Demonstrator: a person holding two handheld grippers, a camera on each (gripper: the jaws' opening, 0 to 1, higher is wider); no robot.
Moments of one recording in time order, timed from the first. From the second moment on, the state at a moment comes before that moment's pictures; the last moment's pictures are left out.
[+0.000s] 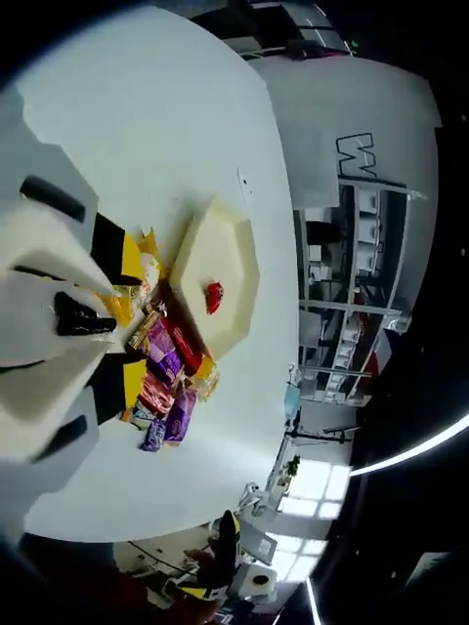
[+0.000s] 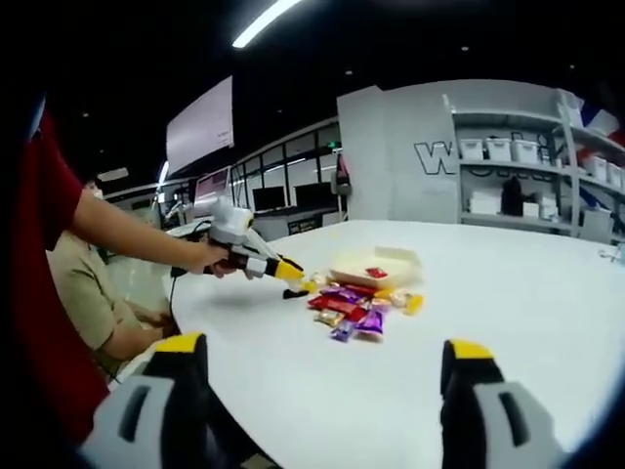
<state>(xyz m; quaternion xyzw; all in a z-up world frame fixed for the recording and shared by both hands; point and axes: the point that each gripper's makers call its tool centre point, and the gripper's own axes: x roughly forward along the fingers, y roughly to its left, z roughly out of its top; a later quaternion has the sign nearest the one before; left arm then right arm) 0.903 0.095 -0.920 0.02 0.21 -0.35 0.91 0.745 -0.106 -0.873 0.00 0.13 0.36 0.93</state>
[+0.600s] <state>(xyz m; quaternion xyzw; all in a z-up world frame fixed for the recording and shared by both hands) 0.897 0.097 -0.931 0.03 0.21 -0.35 0.91 0.743 -0.106 -0.874 0.00 0.13 0.36 0.92</state>
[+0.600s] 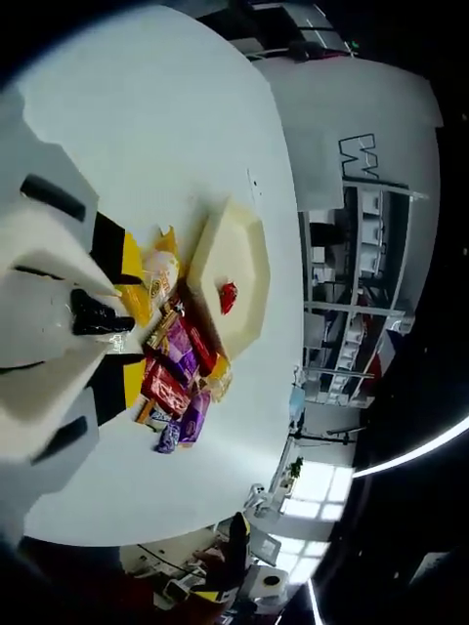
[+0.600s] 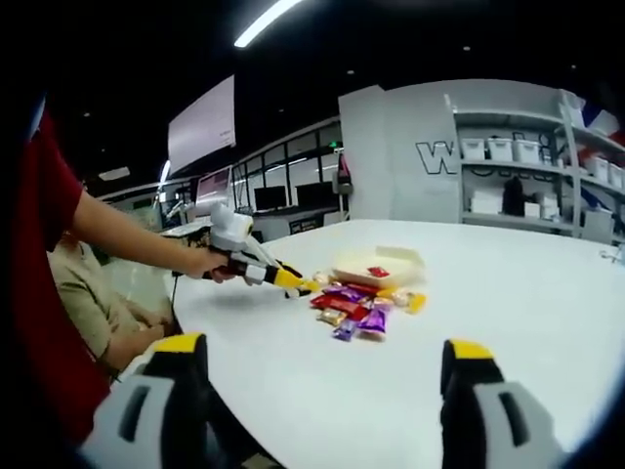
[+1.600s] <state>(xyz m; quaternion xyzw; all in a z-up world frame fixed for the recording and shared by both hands) 0.887 0.103 -0.915 -0.03 0.24 -0.34 0.91 0.745 -0.104 -0.873 0.00 0.14 0.36 0.92</state>
